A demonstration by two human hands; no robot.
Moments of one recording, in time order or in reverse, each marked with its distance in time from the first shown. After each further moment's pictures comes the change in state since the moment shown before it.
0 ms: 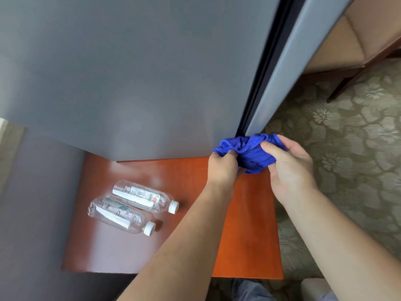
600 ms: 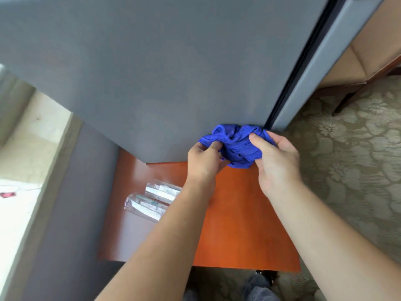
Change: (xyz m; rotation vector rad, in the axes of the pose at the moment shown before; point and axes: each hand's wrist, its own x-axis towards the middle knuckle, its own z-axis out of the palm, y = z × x) left_hand -0.056 0.080 -0.090 -0.049 -0.007 0.221; right_hand -0.081 0.007 0.069 -0.037 -0.101 -0.074
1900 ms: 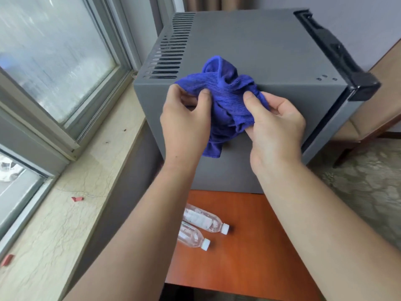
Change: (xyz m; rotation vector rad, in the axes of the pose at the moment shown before) left_hand -0.114 0.210 -0.059 0.339 0.269 0.928; right_hand -0.152 -0.106 0.143 0.061 -0.205 -0.369
